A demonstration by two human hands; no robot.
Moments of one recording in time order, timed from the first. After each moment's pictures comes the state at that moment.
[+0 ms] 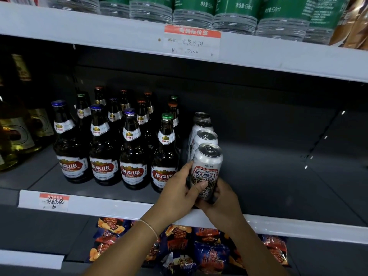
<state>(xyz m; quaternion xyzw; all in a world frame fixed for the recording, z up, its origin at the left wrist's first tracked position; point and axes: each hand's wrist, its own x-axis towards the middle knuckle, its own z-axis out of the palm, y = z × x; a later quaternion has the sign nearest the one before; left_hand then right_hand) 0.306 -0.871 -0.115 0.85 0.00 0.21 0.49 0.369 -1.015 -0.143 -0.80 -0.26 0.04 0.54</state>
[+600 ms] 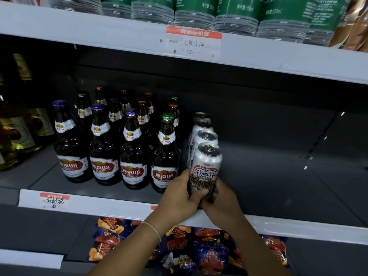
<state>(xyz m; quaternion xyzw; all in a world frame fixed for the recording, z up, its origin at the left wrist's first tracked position) 0.314 -0.874 -0.129 0.87 0.03 0.22 0.44 0.376 -1.015 -0.145 -0.80 -0.27 0.07 0.53</state>
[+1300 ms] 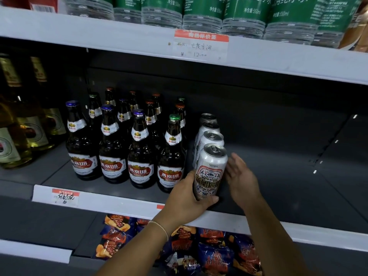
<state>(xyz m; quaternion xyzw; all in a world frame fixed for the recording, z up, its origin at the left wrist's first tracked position) 0.310 -0.879 -0.128 0.86 0.05 0.21 0.46 0.434 -1.008 -0.107 -0.55 -0.08 0.16 0.82</state>
